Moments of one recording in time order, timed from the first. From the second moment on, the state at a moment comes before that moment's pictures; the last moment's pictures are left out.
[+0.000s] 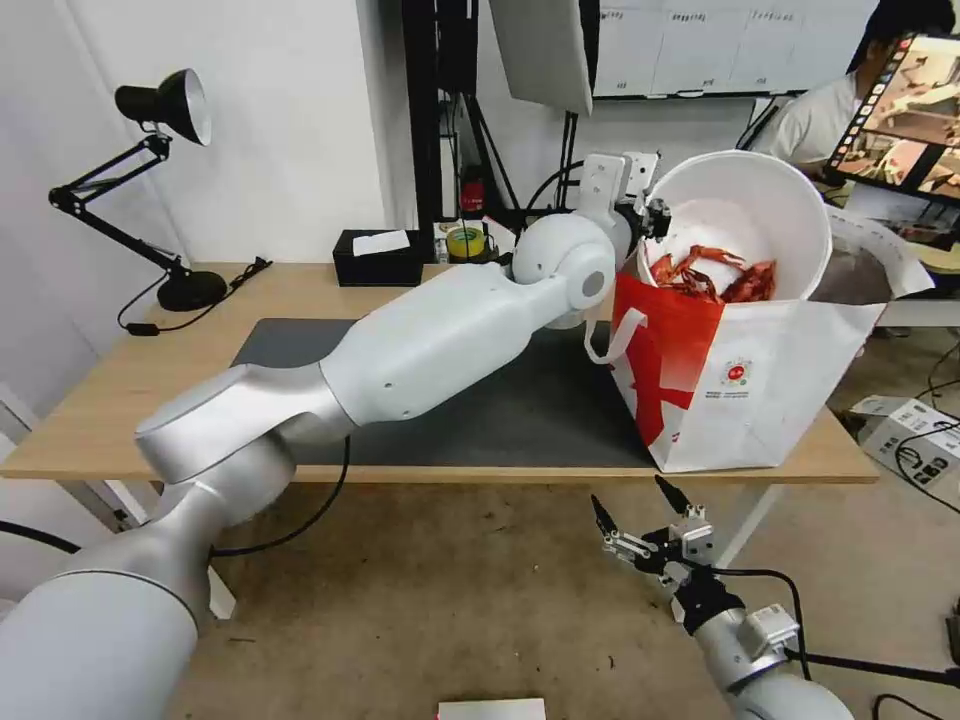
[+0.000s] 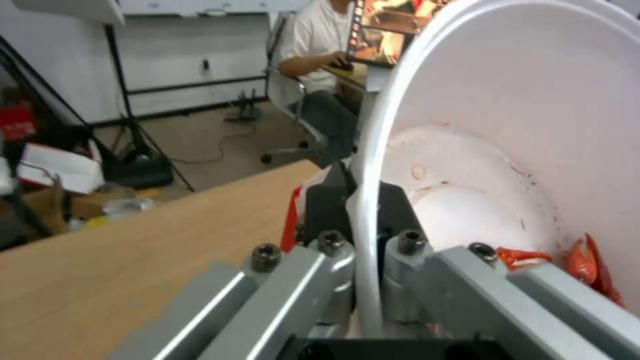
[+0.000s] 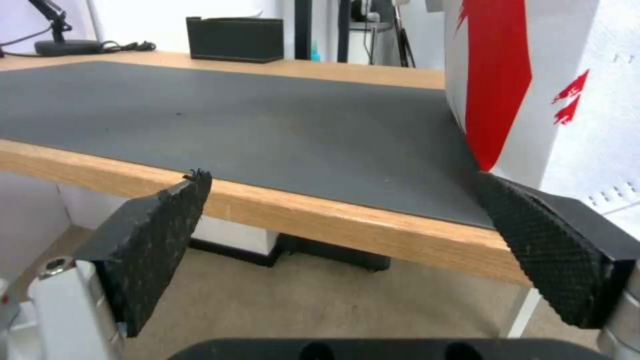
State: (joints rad) left arm -0.20 -1.46 0.61 -1.34 -1.32 0.38 -0.45; right arm -1.66 0.98 0.39 2.07 0.38 0.17 0.08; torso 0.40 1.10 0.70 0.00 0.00
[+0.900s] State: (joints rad) left arm -0.15 -1.24 0.65 -1.55 -1.26 0.20 -0.32; right arm -1.66 0.98 0.39 2.07 0.38 0.17 0.08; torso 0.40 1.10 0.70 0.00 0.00
